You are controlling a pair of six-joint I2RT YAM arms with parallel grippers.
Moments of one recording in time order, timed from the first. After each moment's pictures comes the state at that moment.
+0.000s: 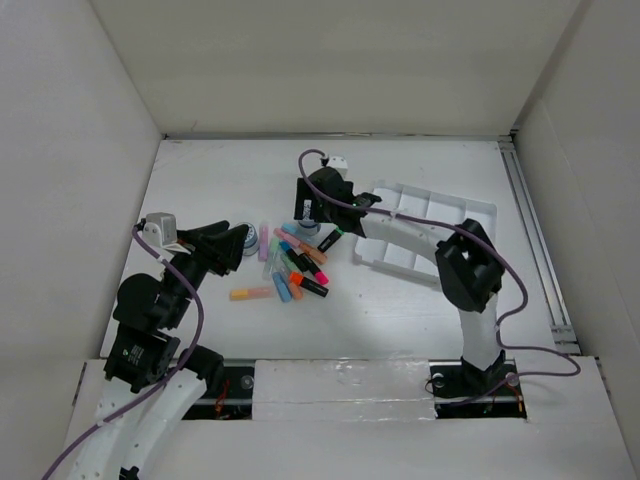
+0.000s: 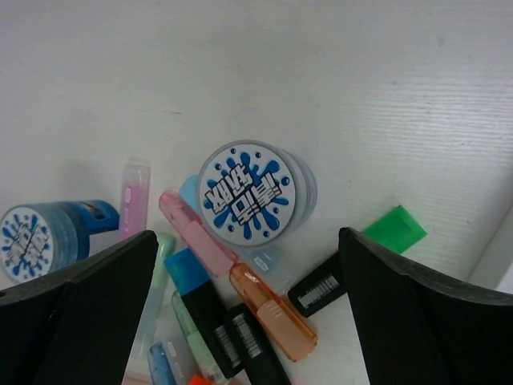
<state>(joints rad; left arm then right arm) -0.41 0.37 0.75 -0.24 0.01 -0.44 0.79 1.96 1.54 -0.23 0.33 0.64</state>
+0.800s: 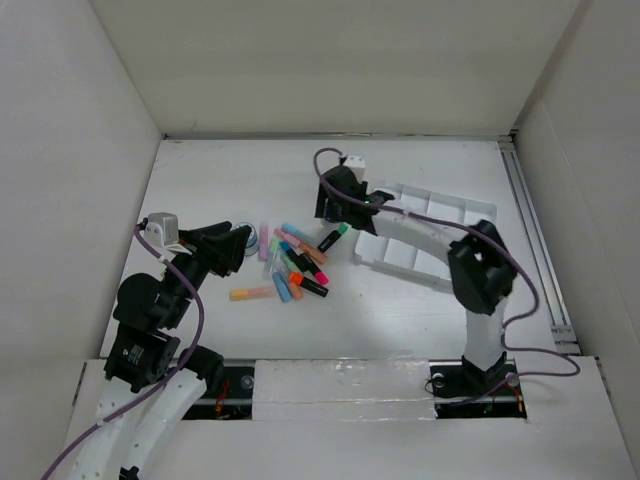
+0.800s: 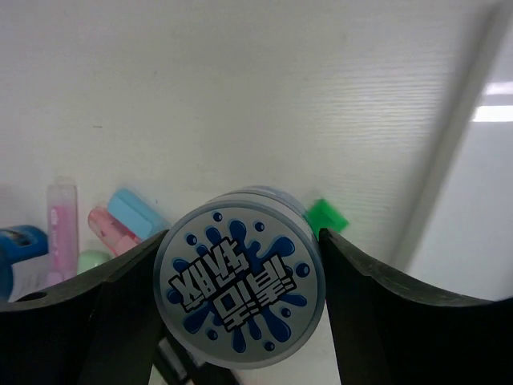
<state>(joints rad) -0.41 0.37 0.75 -0.24 0.04 -0.44 0.76 2.03 1.58 -0.32 0.43 0.63</state>
